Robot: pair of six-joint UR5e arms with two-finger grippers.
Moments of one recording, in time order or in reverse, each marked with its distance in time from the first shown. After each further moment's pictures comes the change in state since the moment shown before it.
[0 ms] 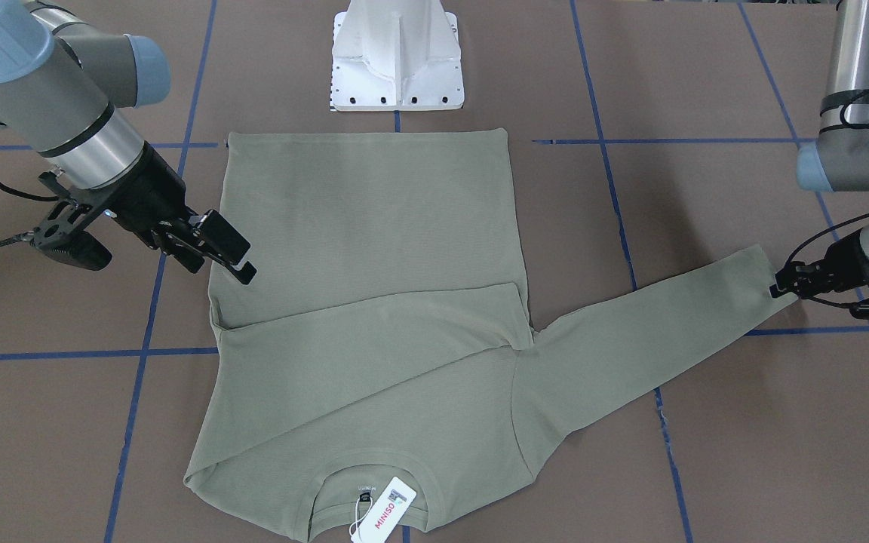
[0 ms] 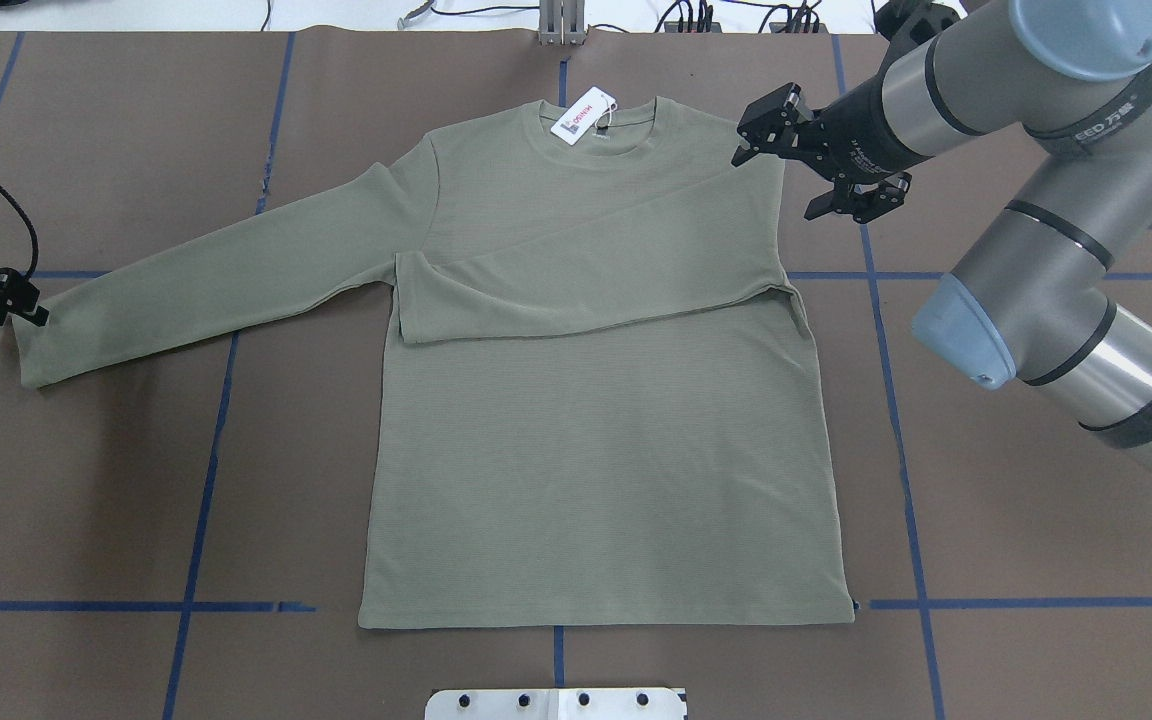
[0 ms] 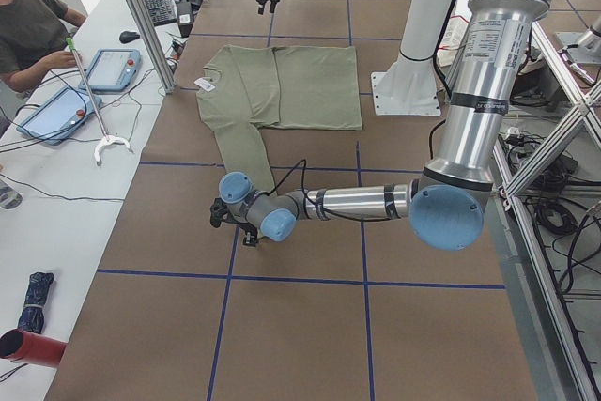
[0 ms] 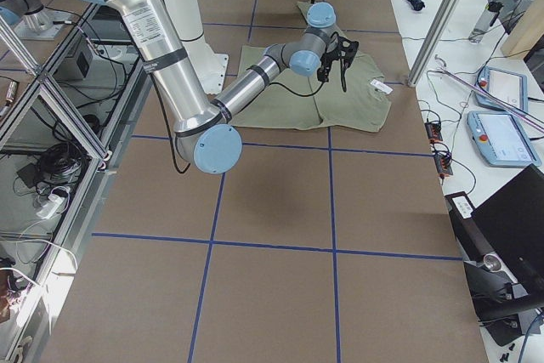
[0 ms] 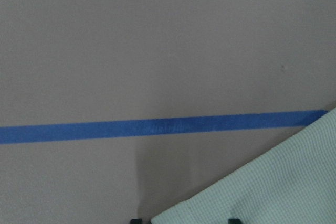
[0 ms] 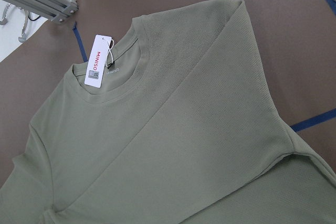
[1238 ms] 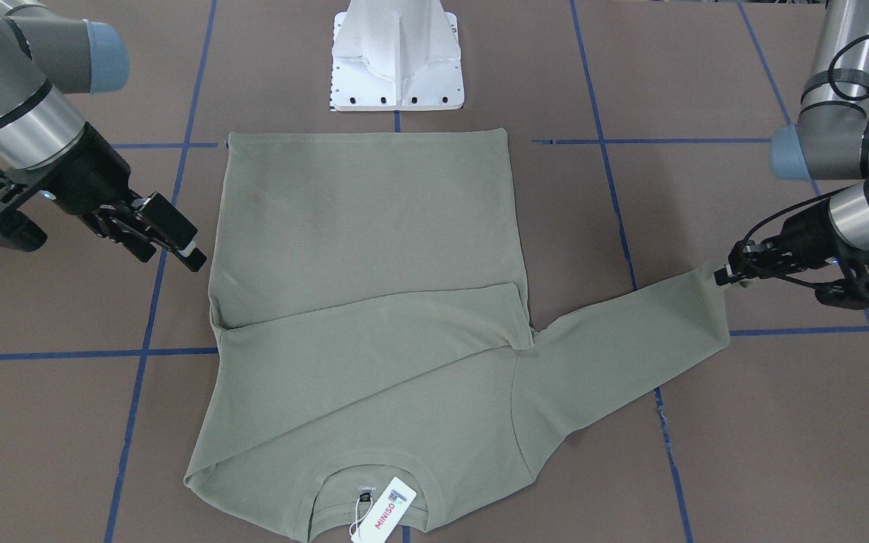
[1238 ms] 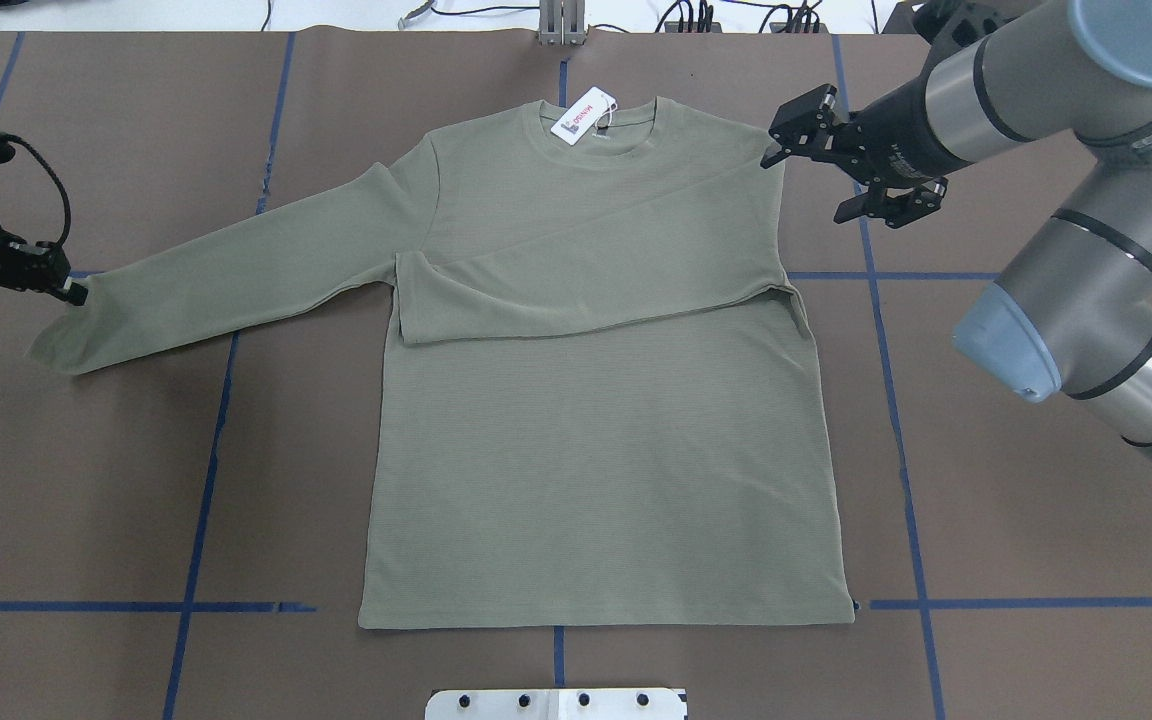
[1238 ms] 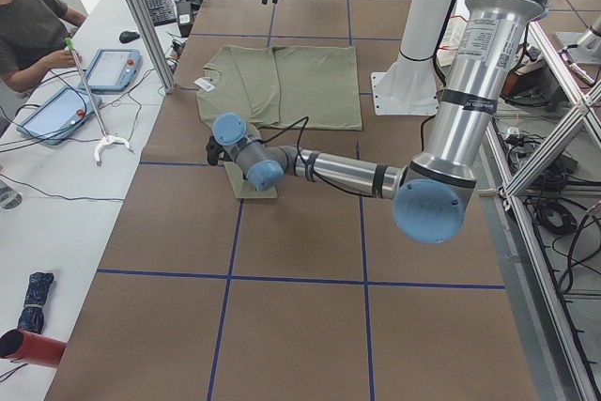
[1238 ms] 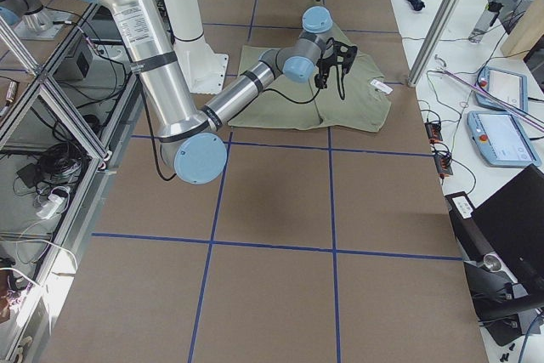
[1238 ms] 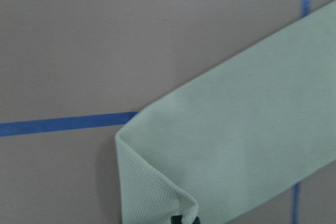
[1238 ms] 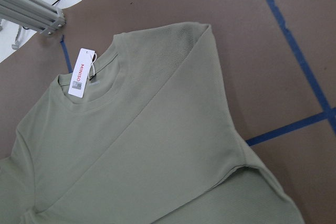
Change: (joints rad) left arm 0.015 -0.138 -0.263 0.005 -0.199 -0.394; right arm 0.082 -0.128 0.083 -0.003 0.048 -0.114
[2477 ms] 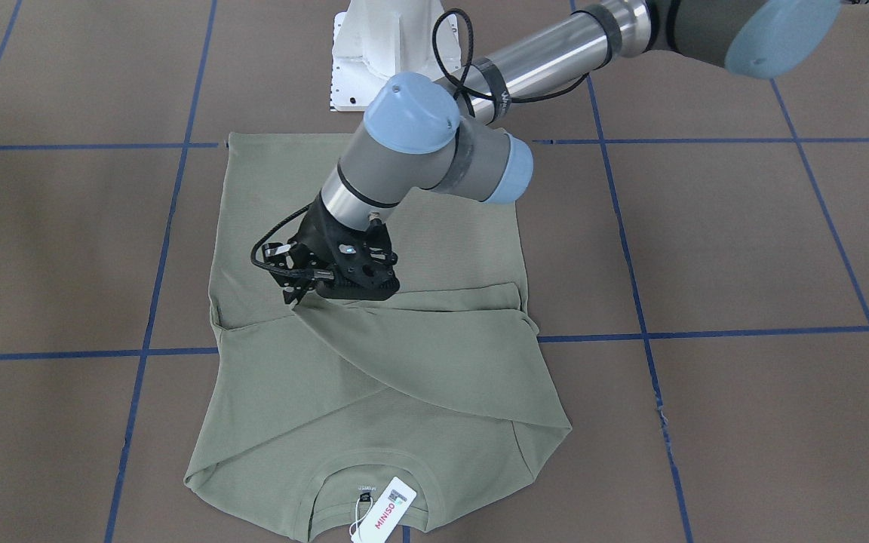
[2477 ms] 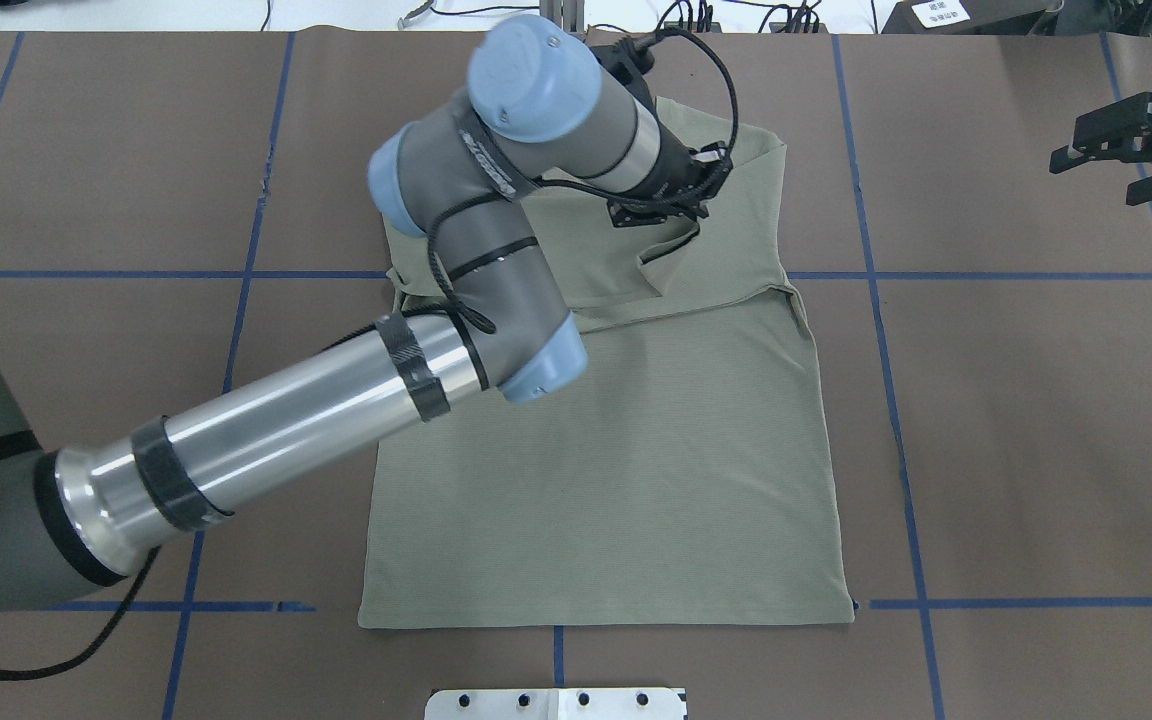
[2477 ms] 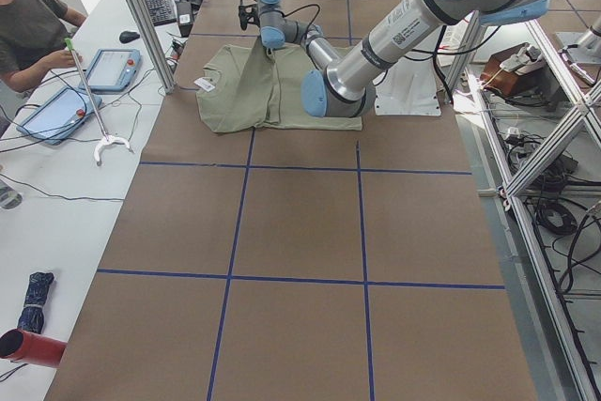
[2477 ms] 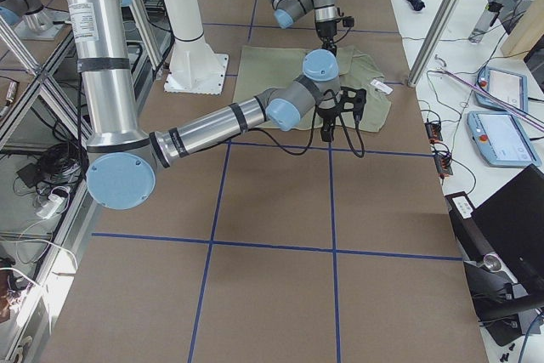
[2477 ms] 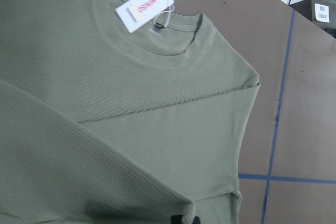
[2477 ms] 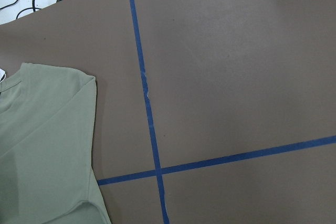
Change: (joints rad) left arm 0.508 -0.824 0.438 -0.114 0.653 -0.624; right arm 0.263 -0.247 0.001 0.006 0.144 -0.460
